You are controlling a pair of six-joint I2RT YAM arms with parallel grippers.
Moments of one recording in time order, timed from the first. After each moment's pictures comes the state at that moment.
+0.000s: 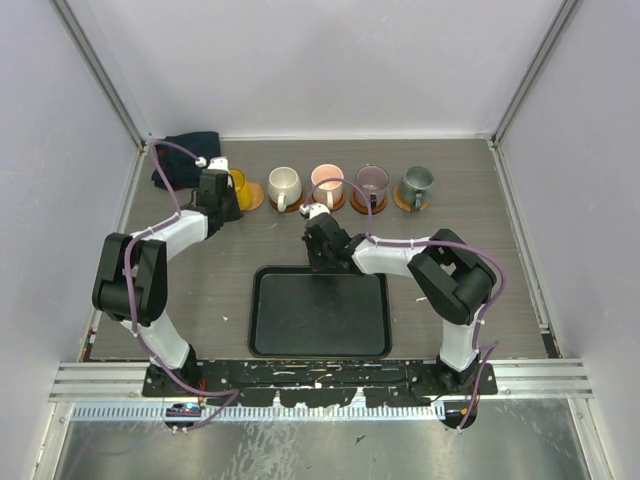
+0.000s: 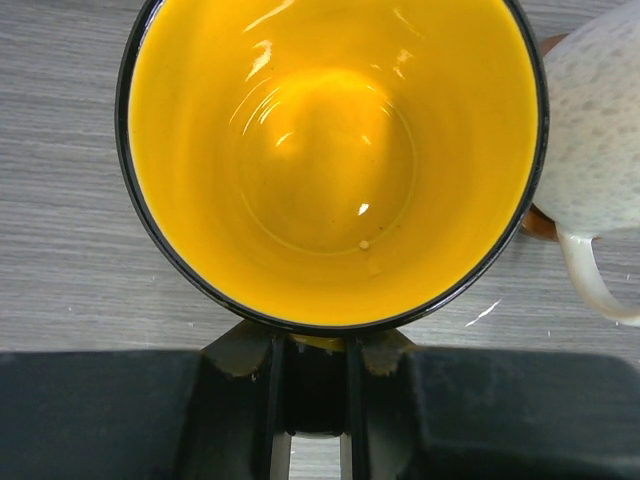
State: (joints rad) left arm -0.20 1.70 1.02 0.00 -0.14 -0.30; right arm 0.81 1.86 1.05 0.00 0.11 0.36
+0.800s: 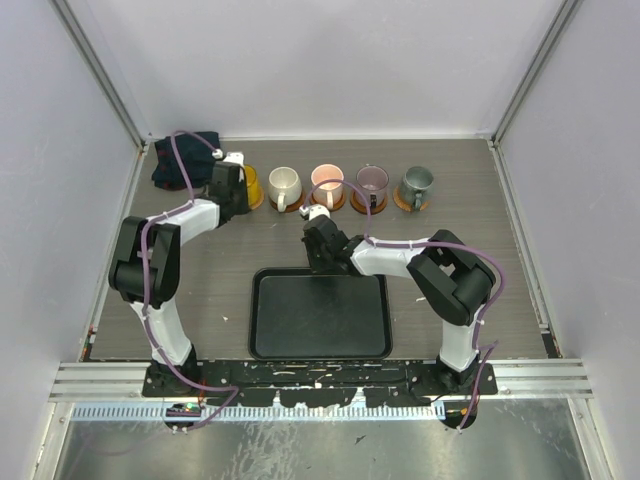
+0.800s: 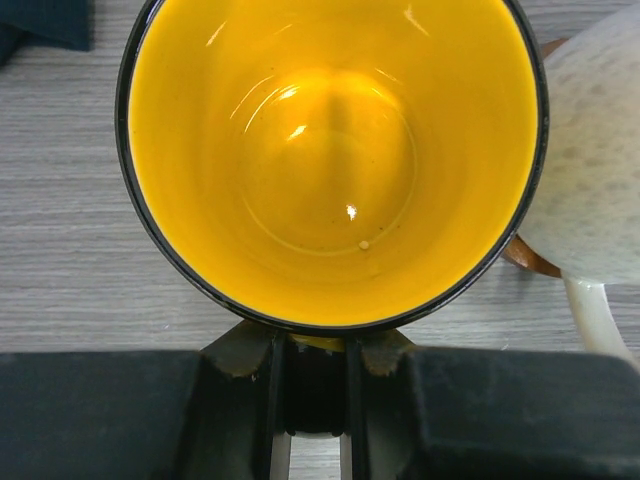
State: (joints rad) left arm -0.23 1.85 1.17 -0.02 -0.15 -0.20; right arm 0.82 1.86 1.05 -0.01 0.16 0.38
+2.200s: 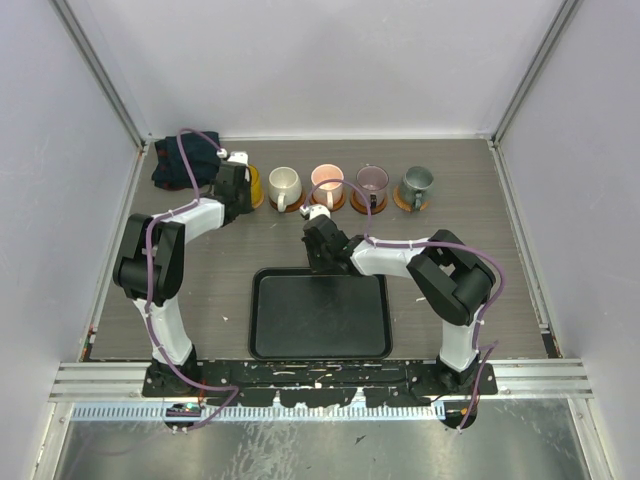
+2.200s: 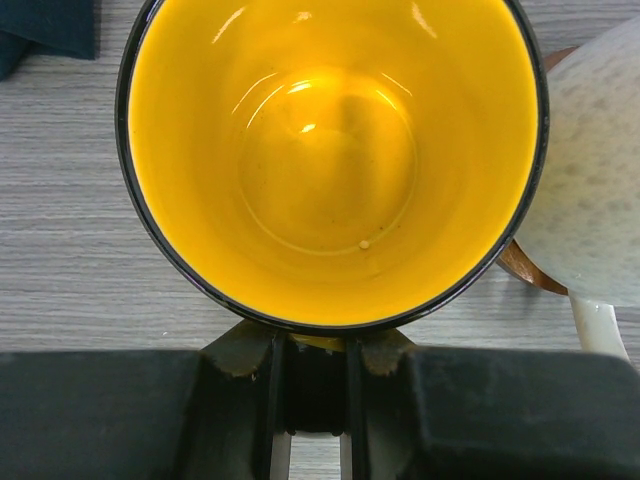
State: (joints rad) left arm -0.26 1.89 1.20 -0.02 -0.22 -0.19; right arm 0.82 1.86 1.05 -0.02 0.16 0.40
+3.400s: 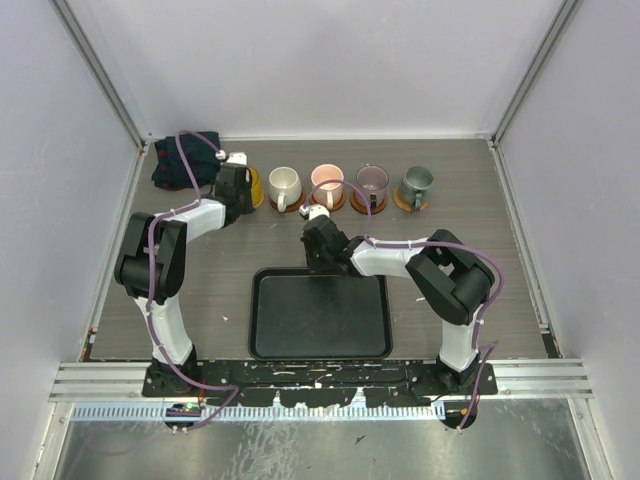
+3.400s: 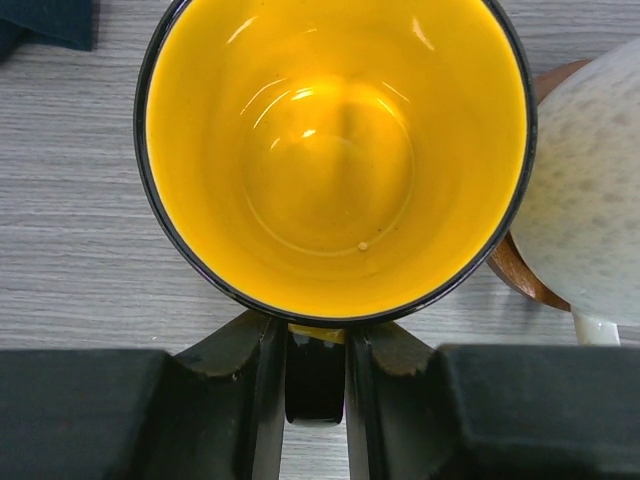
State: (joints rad) left arm -0.26 1.91 1.19 0.00 -0.23 -0.23; right arm 0.82 1.87 1.04 0.03 0.12 0.41
